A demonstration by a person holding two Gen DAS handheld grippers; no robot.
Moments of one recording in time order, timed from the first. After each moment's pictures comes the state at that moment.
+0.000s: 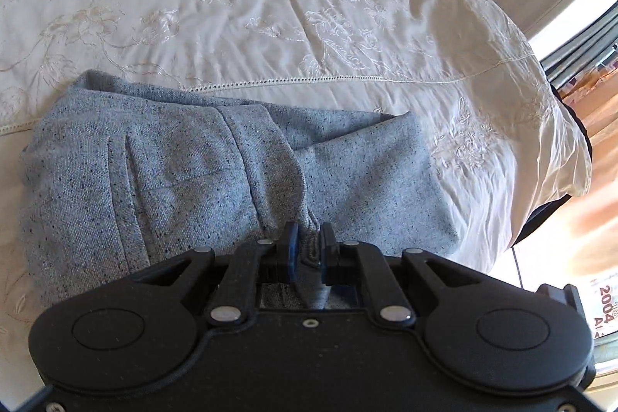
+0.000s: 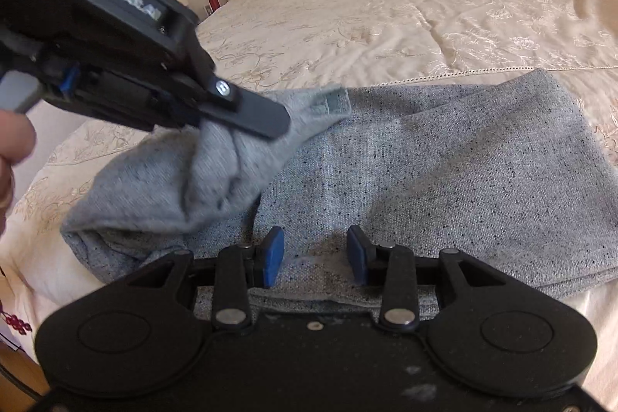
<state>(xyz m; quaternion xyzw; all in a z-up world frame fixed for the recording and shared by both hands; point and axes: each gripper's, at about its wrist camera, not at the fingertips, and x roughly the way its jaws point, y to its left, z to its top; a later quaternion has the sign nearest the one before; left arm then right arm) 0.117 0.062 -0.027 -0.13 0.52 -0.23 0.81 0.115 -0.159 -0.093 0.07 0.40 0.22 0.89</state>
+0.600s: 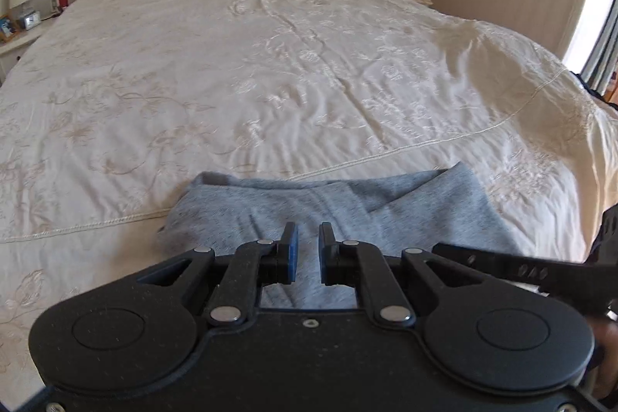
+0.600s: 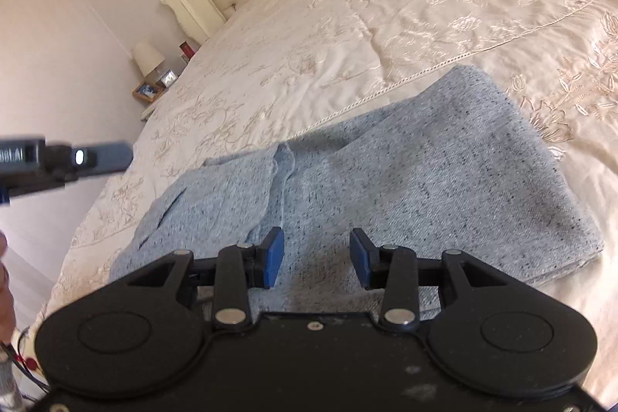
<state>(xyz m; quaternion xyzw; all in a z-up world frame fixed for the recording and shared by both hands) 0.069 0.084 0.016 -0.01 0.40 -0.12 0.91 0.140 -0.237 -0.074 0.21 0.40 0.19 0.87</state>
